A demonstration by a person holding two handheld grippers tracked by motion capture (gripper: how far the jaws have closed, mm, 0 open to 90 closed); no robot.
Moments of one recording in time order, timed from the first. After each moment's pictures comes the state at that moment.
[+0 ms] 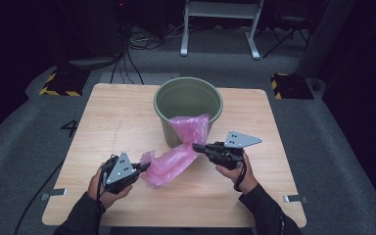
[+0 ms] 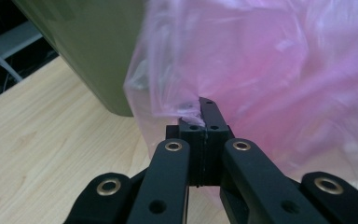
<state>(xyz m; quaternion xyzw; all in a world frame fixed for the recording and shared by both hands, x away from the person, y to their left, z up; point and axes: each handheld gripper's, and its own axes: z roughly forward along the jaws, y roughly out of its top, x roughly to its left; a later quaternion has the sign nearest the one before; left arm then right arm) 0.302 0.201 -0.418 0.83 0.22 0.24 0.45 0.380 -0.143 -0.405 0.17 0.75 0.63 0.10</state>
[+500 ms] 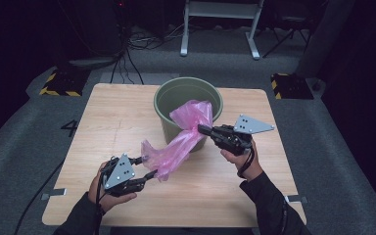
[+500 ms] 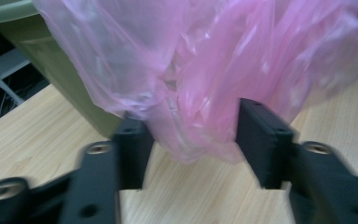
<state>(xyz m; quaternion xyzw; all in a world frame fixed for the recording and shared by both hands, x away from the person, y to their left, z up) 0.289 0.188 -0.403 0.82 0.20 0.24 0.47 0.396 -0.150 -0.359 0.17 0.72 0.65 0.15</state>
